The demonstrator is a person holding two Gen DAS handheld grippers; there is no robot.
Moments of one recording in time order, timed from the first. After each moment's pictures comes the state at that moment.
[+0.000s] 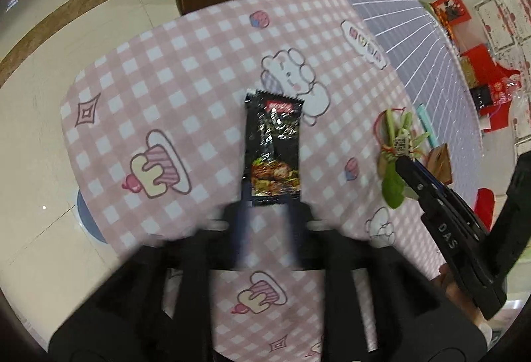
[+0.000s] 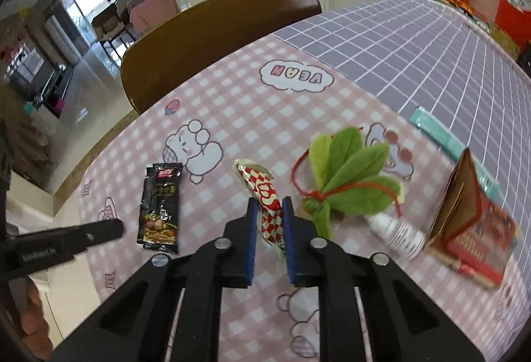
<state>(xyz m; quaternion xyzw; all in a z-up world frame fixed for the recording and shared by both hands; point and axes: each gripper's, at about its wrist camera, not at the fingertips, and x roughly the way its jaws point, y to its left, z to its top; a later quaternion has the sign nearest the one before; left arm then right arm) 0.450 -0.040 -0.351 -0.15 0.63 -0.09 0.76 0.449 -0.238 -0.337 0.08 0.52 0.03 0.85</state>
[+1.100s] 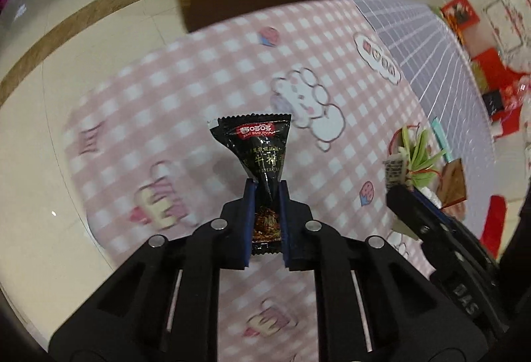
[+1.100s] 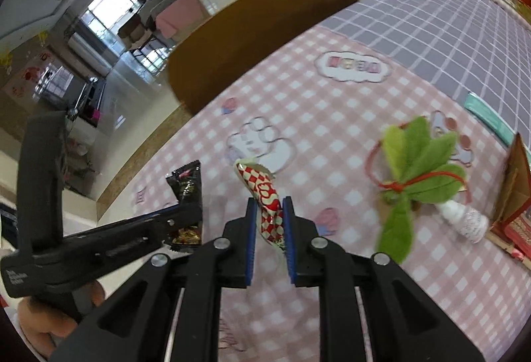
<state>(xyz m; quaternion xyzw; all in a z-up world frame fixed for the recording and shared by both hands) 0.469 -0.029 -0.352 -0.14 0.62 -0.07 0.77 0.451 -0.202 -0.326 0.15 0.53 0.11 0.83</state>
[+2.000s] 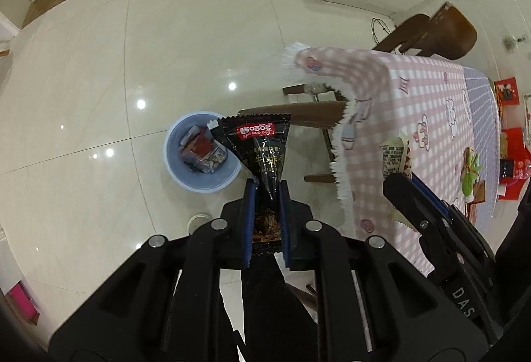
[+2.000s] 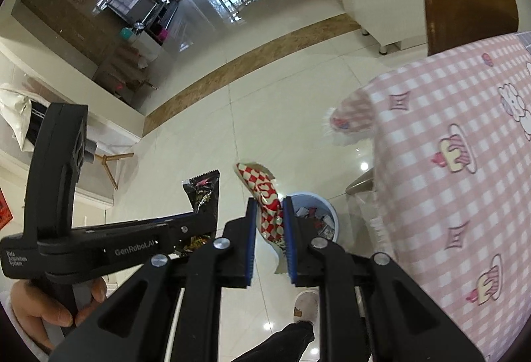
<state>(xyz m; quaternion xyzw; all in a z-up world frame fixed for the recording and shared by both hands) 0.314 0.242 -0.351 -0.25 0.65 0.06 0.72 0.357 0.085 -0.308 0.06 0.57 0.28 0.77</state>
